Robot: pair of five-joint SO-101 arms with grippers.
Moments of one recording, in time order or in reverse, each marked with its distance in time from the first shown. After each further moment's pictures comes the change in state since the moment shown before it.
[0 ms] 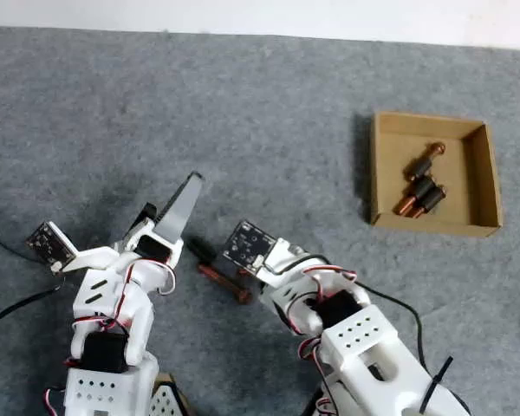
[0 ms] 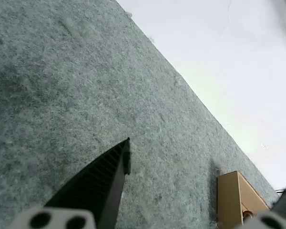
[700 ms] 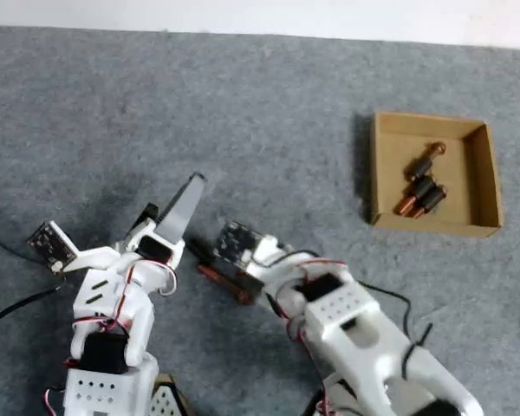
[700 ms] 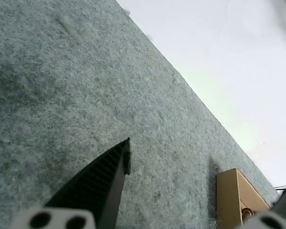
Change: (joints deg) left arm 0.6 0.0 0.0 0.0 0.0; right arm -0.4 16.4 -5.5 -1.4 3.5
